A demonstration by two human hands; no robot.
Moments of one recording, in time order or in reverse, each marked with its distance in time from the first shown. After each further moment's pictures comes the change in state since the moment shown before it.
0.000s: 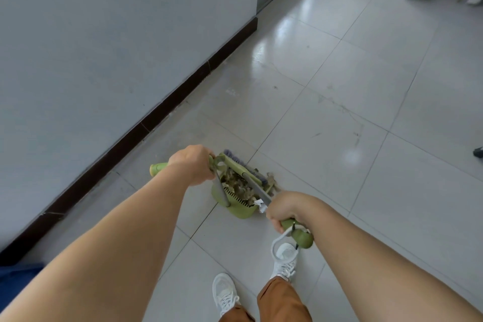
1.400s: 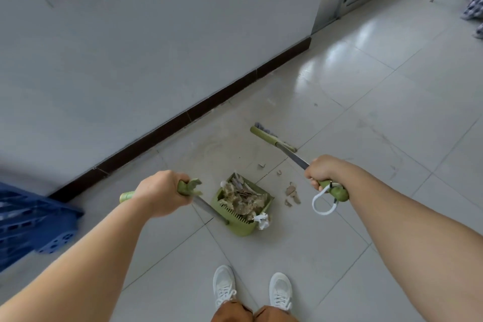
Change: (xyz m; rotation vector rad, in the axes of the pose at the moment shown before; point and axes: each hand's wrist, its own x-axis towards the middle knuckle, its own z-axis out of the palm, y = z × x) left_hand -0.151 -0.081 0.041 -0.103 0.142 -0.199; right_hand 0.002 0.014 -0.058 0.094 0.313 -0.090
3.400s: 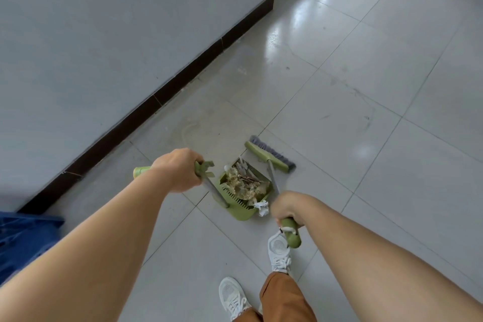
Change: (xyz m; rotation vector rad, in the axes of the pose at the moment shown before) left_hand 0.032 0.058 0.037 0.150 -0.170 0.171; right_hand -0.034 0.059 0.138 -0.043 -0.307 0.119
